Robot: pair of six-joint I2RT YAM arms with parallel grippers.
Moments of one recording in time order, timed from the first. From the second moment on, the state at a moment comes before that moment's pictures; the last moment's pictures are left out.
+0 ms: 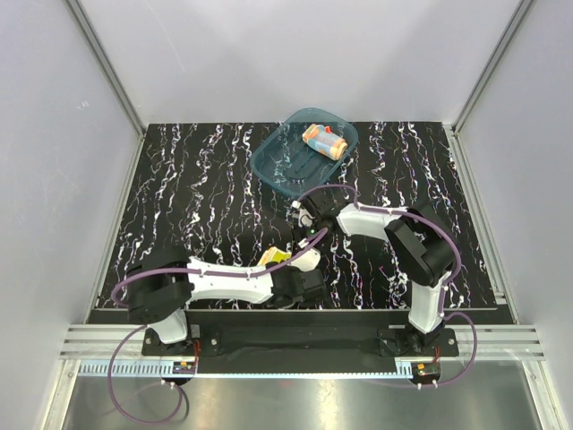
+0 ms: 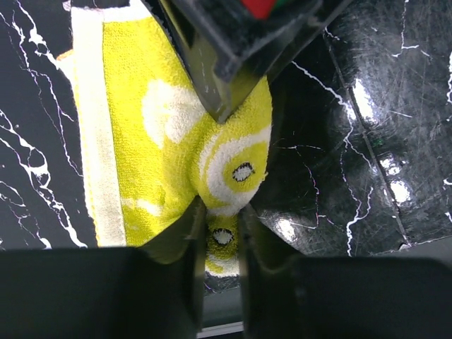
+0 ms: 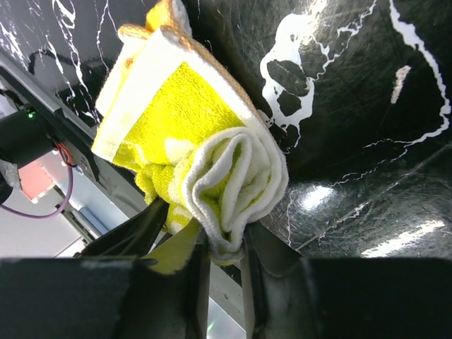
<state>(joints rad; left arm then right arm) -1.31 1.66 0.93 -0.63 -0.55 -0.68 0.70 1.90 1.12 -0.42 -0.59 0.54</state>
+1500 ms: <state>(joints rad) -0.83 1.37 0.55 -0.07 0.39 -0.76 0.43 1.64 0.96 -0.47 -0.63 0.45</state>
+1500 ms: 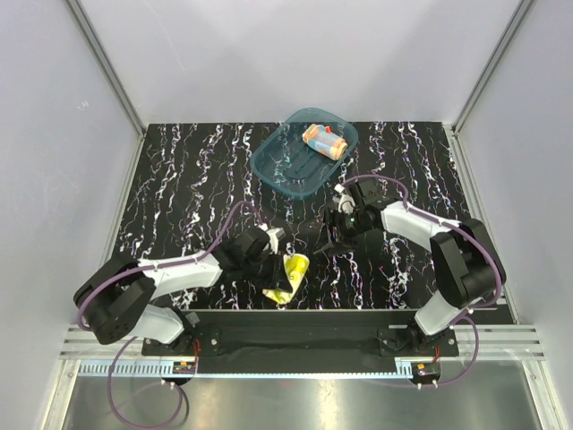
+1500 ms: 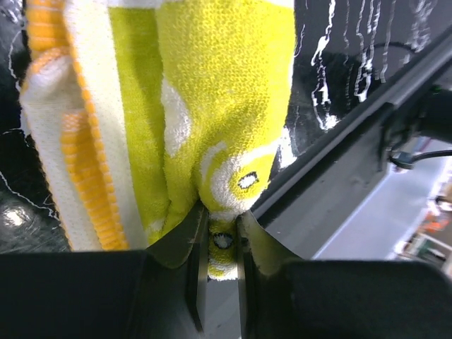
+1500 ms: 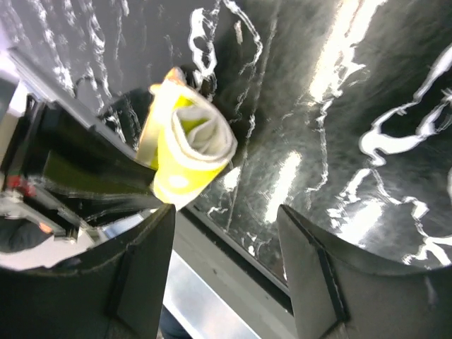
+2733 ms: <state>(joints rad) -0.51 1.52 0.40 0.19 0.83 -0.88 0.65 1.86 0.91 -0.05 -0.77 0.64</state>
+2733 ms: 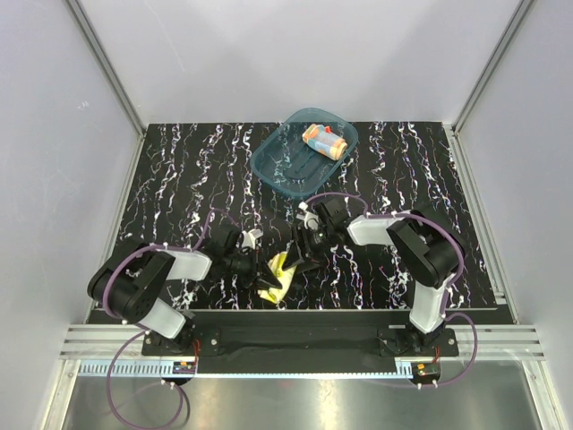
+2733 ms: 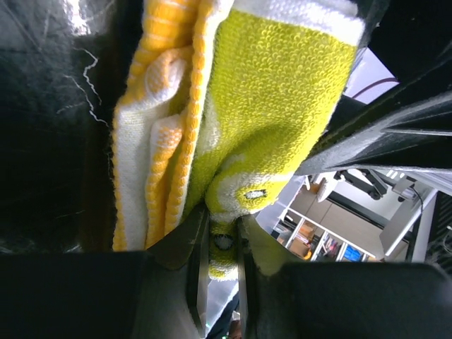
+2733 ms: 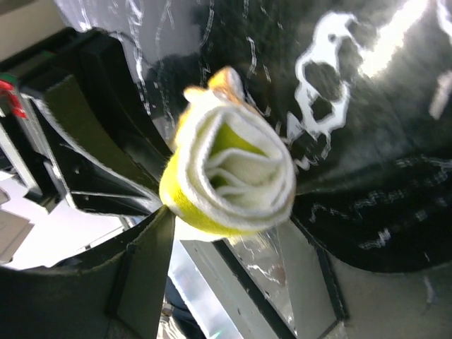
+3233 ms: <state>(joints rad) -0.48 1.52 0.38 0.21 0.85 -0.88 0.66 1.91 0.90 0.06 -0.78 0.69</state>
